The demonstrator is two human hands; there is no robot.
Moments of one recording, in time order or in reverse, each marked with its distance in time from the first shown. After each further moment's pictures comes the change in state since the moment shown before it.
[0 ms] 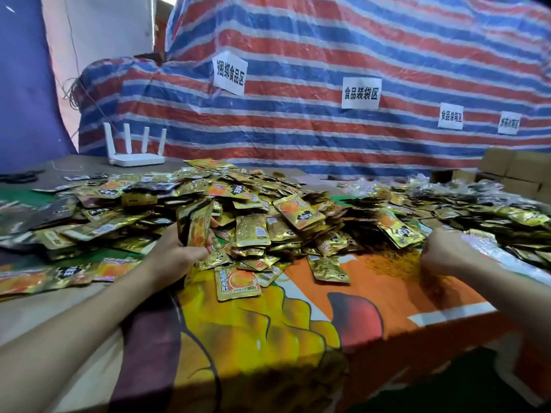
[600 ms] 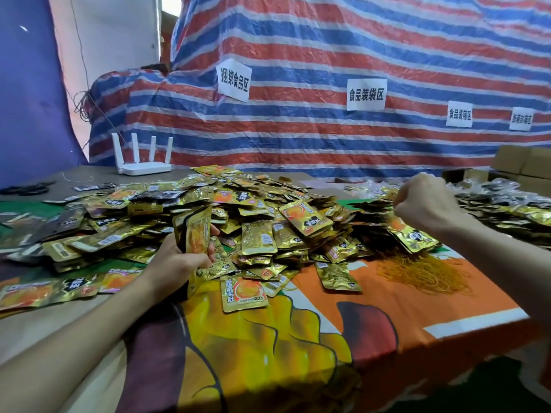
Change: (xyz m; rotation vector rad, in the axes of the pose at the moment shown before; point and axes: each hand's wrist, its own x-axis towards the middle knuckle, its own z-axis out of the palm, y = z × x) left_hand 0.003 -0.001 -0.004 -0.113 0.018 -0.032; right_hand -0.019 -0.085 -0.069 0.266 0.309 -0.225
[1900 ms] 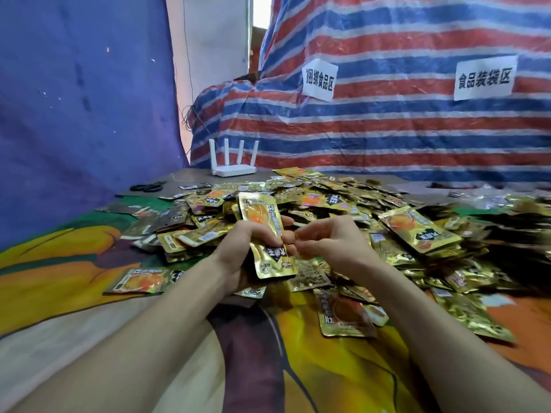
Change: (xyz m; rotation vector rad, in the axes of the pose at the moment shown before) left_hand 0.012 0.014 -0.038 -0.604 0.004 -0.387; right_hand -0.062 -0.213 0.128 1.088 -0.657 -0.343
